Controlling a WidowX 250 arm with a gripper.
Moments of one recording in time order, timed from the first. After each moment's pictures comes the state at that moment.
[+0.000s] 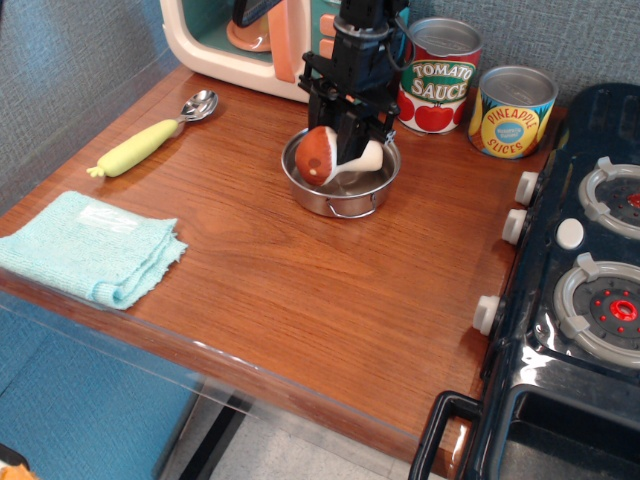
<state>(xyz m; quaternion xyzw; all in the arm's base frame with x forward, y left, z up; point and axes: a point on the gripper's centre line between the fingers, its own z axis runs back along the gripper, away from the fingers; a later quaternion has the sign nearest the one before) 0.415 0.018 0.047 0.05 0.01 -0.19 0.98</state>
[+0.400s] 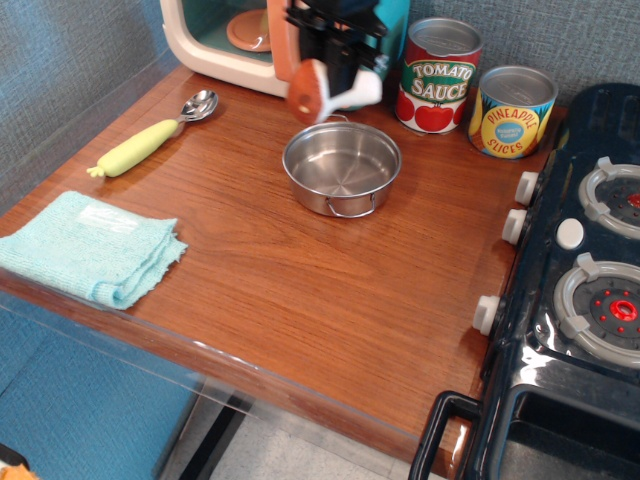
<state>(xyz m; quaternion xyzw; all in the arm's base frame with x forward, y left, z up) 0.419 0.047 0.097 0.03 -0.03 -0.17 0.98</state>
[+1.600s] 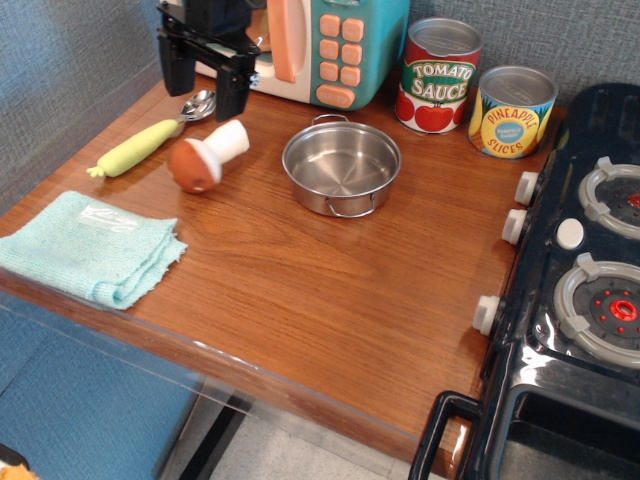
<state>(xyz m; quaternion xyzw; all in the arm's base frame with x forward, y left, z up) 0.380 0.136 0.075 0.06 0.02 -0.09 0.99</state>
